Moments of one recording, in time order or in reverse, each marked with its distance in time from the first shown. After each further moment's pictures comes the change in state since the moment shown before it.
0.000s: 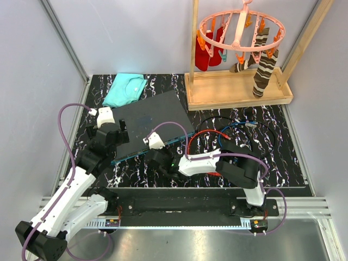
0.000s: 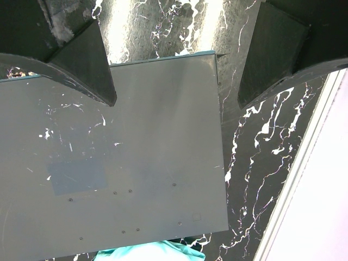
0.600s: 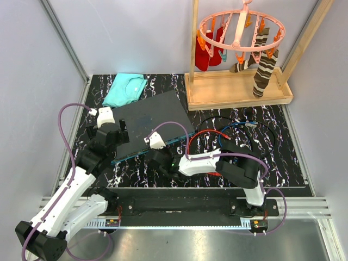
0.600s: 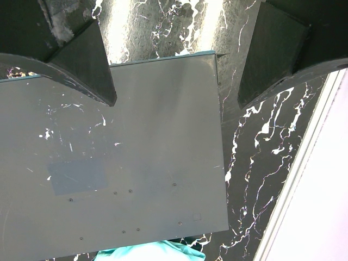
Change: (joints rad) left arm -0.002 0.000 0.000 0.000 -0.002 0.000; right arm -0.002 0.000 -0.003 0.000 0.010 0.021
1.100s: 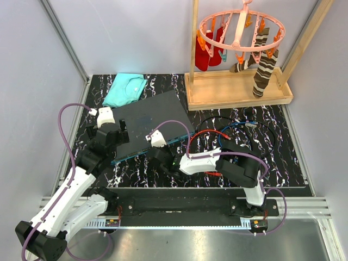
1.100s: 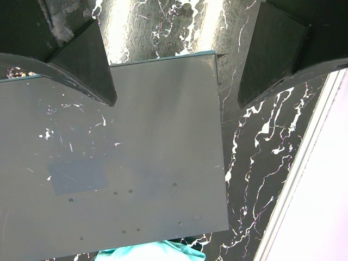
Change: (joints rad) left arm 0.000 0.000 0.000 0.000 0.000 0.000; right arm -0.021 0.000 -0.013 0.045 -0.018 0.014
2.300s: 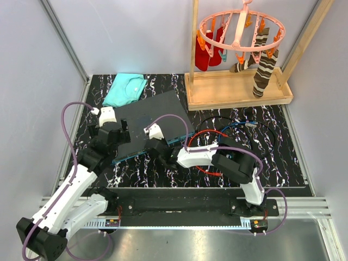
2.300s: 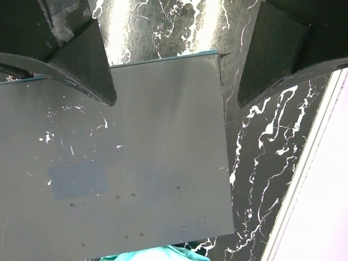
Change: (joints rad) left arm 0.000 0.026 0.000 0.007 0.013 0.000; right arm -0.071 0.060 0.087 0.025 -0.103 -0.040
